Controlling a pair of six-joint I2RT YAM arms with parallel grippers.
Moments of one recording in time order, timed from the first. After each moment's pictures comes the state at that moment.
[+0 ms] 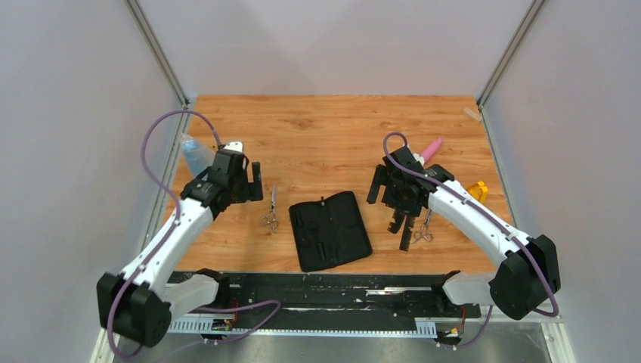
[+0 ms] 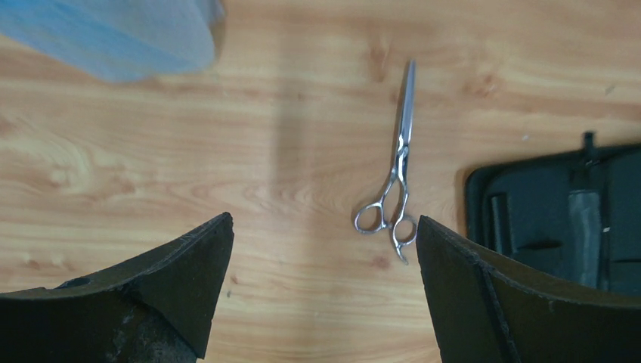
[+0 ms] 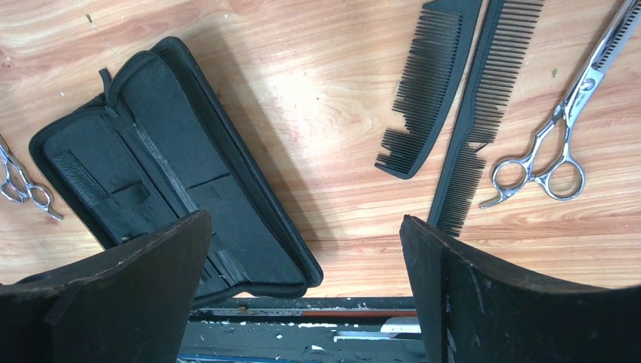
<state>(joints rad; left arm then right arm) -0.33 1.01 0.88 -0.66 -0.26 -0.32 0.54 1.30 1.05 -0.86 0.15 0.79</state>
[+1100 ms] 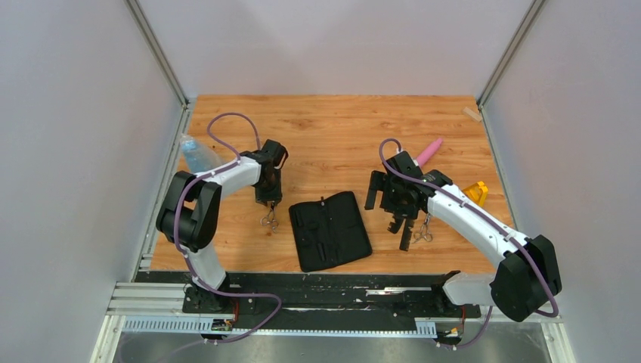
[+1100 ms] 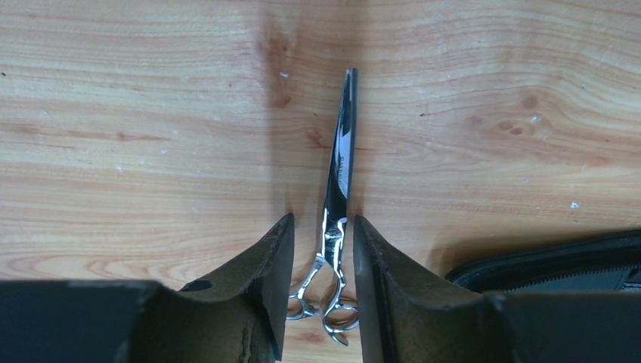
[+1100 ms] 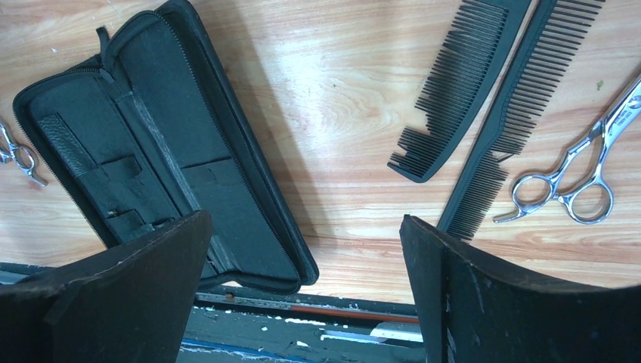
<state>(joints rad) -0.40 1.77 1.10 -0.64 -0.13 -0.47 0.54 1.29 0.97 -0.78 0.07 0.71</state>
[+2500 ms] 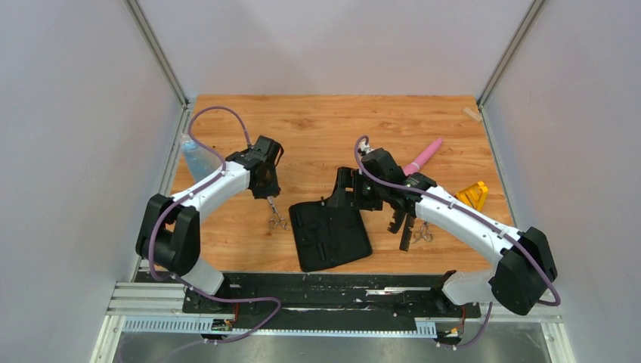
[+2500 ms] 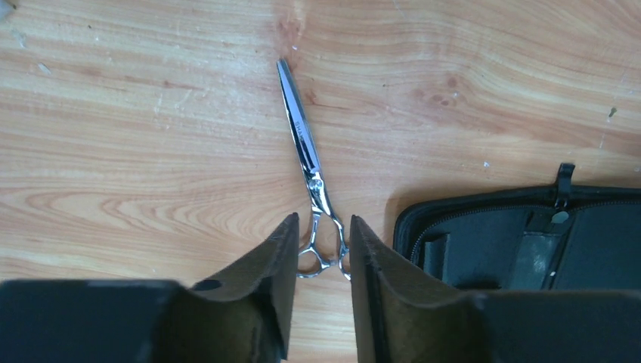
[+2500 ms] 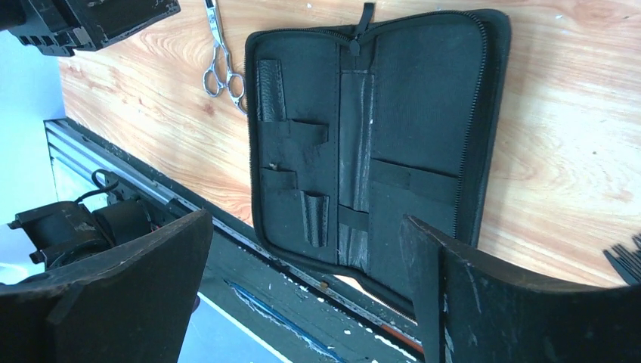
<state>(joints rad) -0.43 1.55 1.08 -0.68 -0.19 -0.58 0.71 1.32 1.02 -0.51 -0.14 0.70</state>
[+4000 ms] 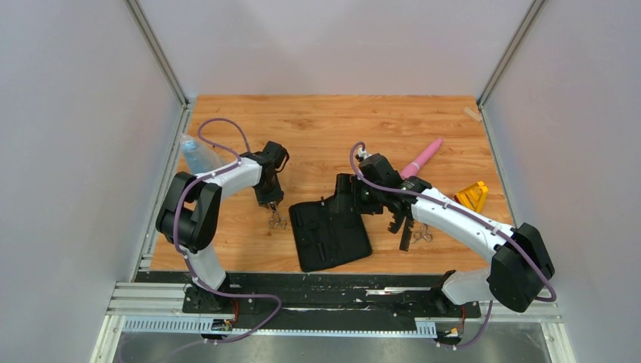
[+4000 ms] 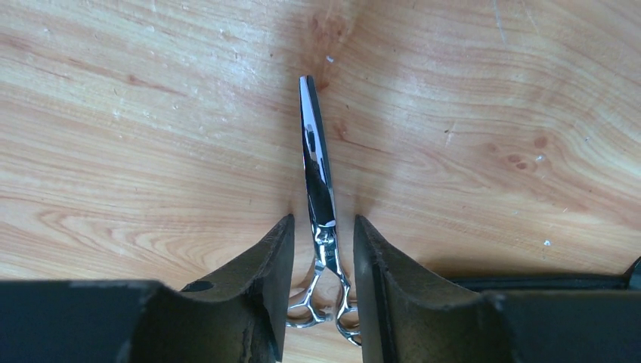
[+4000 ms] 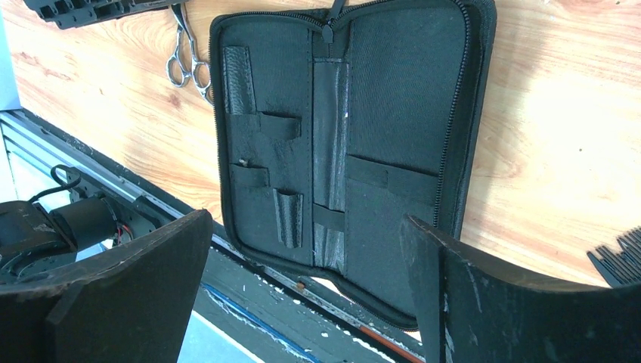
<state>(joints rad) -0.41 1.76 1.09 -0.66 -0.20 -0.73 0.73 1.35 0.97 -0.47 -0.13 0.66</state>
